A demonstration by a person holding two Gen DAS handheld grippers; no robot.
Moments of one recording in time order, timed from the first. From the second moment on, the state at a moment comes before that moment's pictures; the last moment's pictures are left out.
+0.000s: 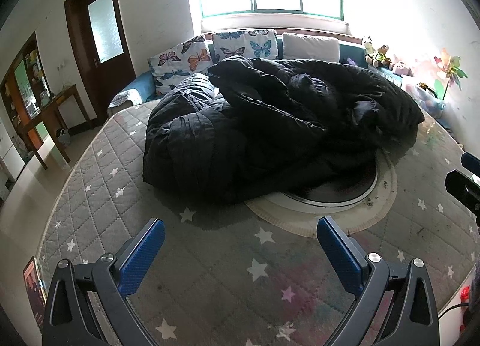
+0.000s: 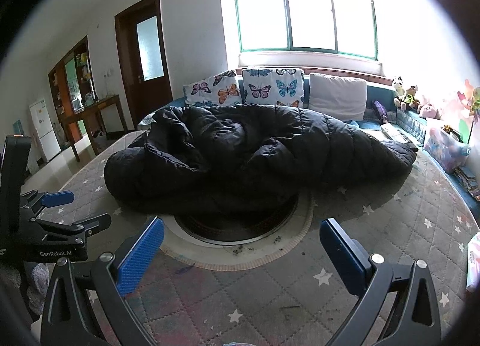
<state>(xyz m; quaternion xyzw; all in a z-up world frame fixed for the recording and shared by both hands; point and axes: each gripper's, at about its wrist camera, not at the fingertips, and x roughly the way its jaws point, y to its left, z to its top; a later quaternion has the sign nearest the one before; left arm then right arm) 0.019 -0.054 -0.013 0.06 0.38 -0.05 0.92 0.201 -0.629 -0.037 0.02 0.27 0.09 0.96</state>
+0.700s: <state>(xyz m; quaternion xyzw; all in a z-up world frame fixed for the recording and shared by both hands) 0.020 -0.047 -0.009 0.06 0.38 -0.05 0.92 0.199 -0.627 -0.033 0.01 0.27 0.09 0.96</state>
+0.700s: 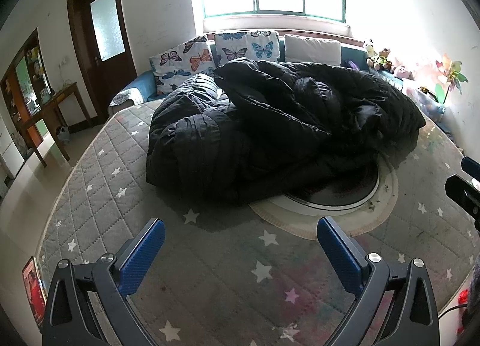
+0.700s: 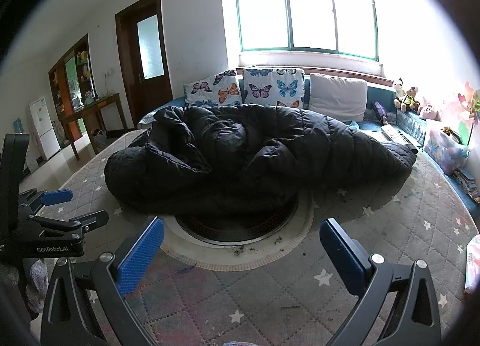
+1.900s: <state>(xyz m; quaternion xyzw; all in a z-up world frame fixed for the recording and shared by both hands) 0.260 -0.030 0.002 0.01 0.43 -0.16 0.89 0.367 -0.639 -0.061 -0.03 0.41 0.09 0.91</state>
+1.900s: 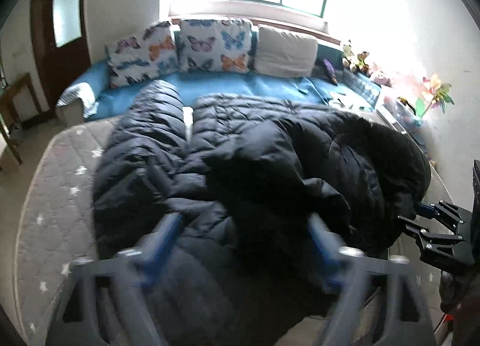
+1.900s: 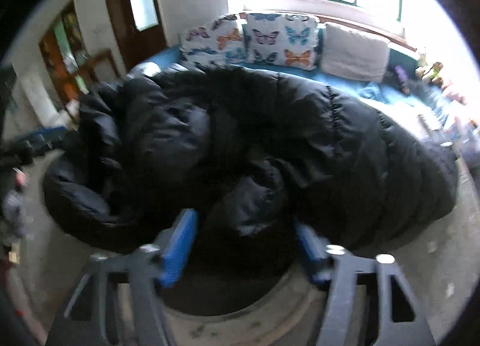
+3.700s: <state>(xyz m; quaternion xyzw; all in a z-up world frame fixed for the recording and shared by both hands) 0.044 -0.022 0.053 0.08 0.37 -0.30 0.88 0.203 -0.565 0.008 -0.15 0.35 0.29 0.88</state>
